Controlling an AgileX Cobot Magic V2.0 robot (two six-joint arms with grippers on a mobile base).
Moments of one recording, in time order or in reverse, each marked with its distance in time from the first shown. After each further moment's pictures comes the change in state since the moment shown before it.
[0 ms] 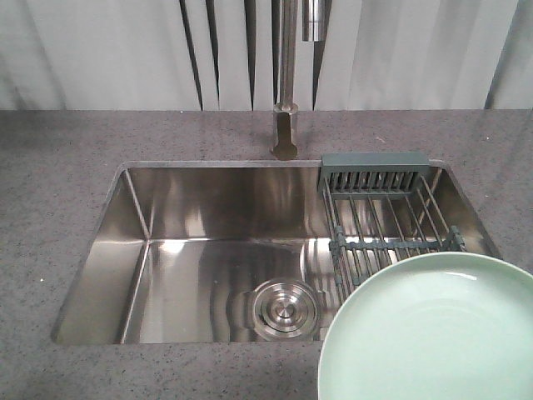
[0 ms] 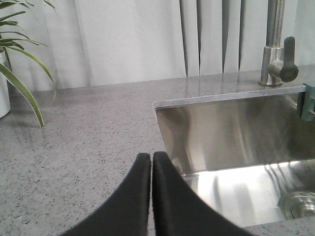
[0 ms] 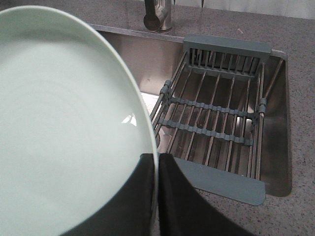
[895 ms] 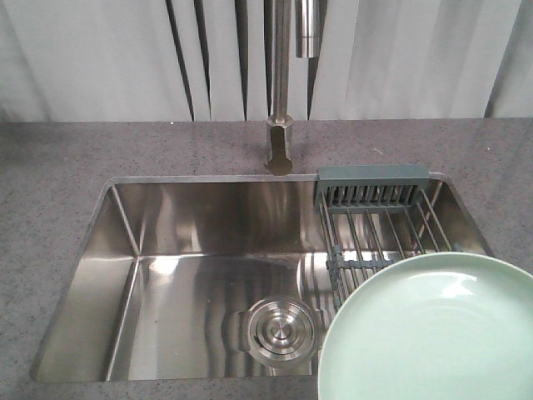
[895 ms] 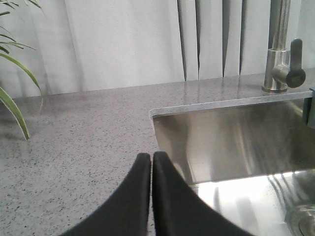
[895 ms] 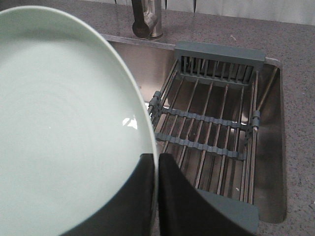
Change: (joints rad) left arm 0.000 0.000 0.000 0.000 0.000 0.000; right arm 0.000 0.000 0.000 0.000 0.000 0.000
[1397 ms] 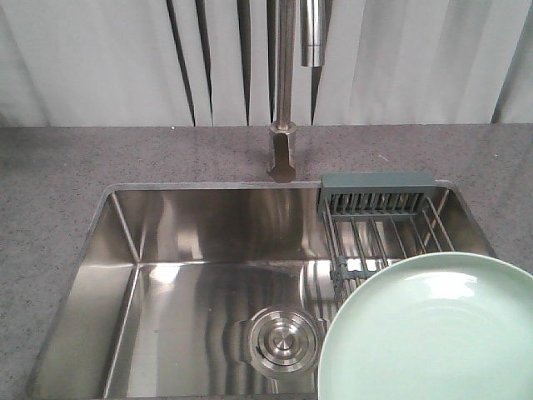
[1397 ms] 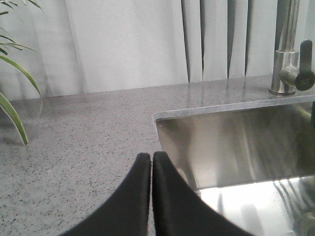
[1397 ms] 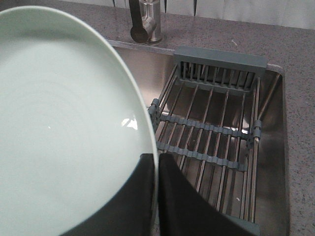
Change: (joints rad) left arm 0.000 0.000 0.000 0.000 0.000 0.000; right arm 0.000 0.000 0.000 0.000 0.000 0.000
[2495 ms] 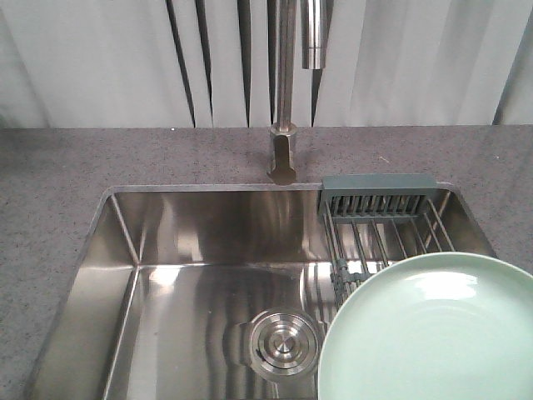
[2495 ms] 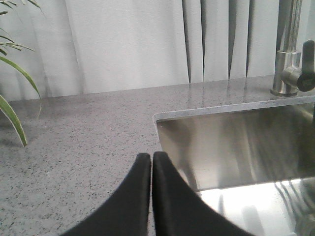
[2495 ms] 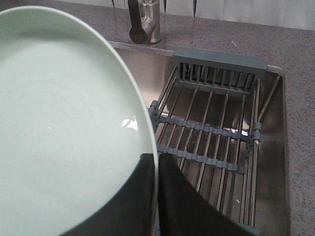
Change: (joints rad) left arm 0.000 0.000 0.000 0.000 0.000 0.000; right arm 0.000 0.000 0.000 0.000 0.000 0.000
